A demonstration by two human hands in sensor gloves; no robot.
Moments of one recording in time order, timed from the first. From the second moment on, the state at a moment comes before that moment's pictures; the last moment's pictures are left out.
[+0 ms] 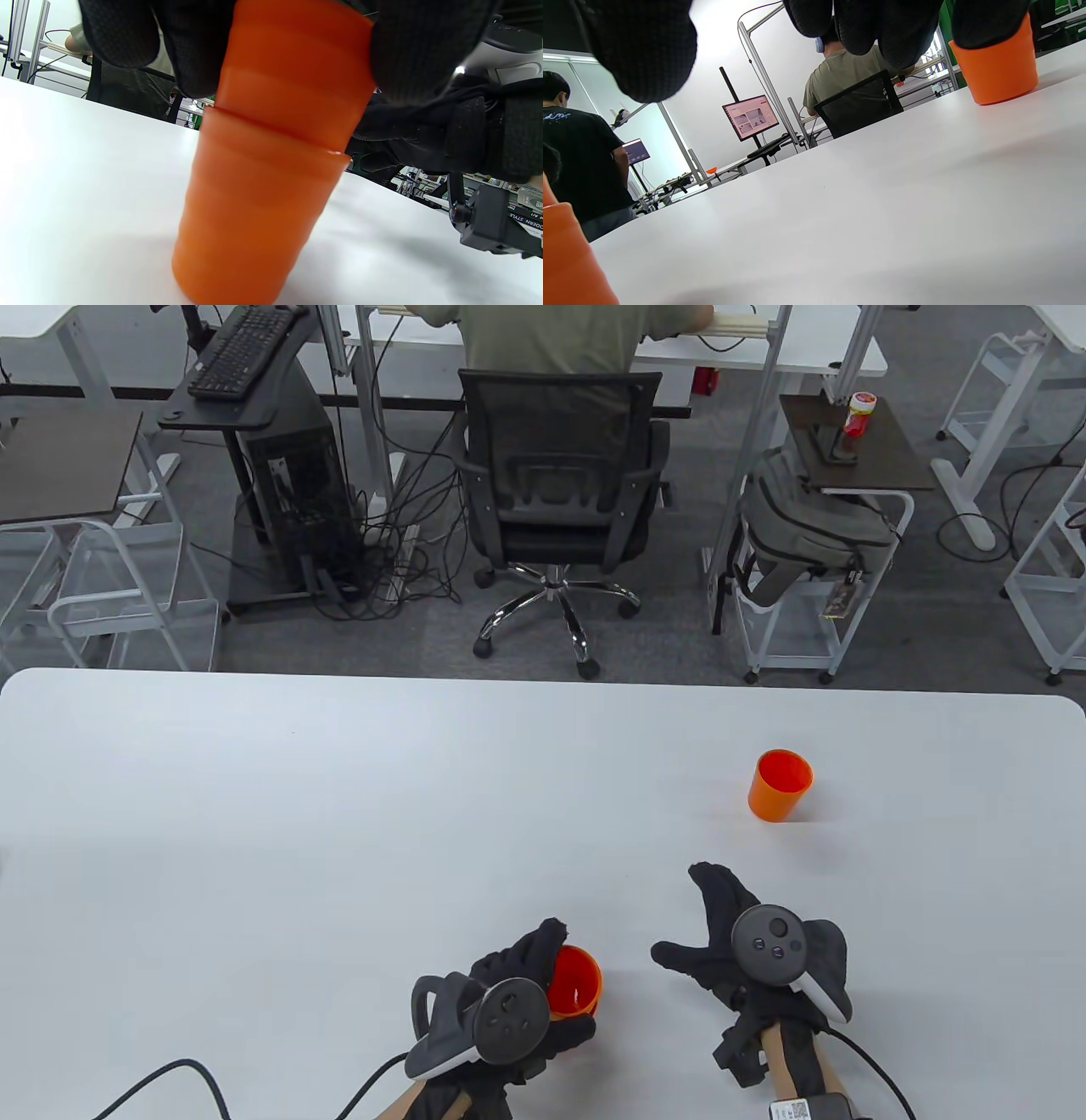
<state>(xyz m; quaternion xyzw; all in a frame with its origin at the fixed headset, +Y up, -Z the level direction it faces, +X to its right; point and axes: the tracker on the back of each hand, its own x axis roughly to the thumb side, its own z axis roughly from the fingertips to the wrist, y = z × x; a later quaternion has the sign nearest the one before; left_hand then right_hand) -0.065 -0.708 -0.250 0.01 -0.23 0.17 0.96 0.205 -0.714 -0.315 0.11 -0.01 0.96 0.26</state>
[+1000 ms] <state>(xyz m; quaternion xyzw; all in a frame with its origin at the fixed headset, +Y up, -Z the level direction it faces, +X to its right) -0.169 -0.710 -0.289 0.06 -0.09 0.31 0.95 0.308 -0.700 -0.460 -0.12 -0.04 0.96 0.27</state>
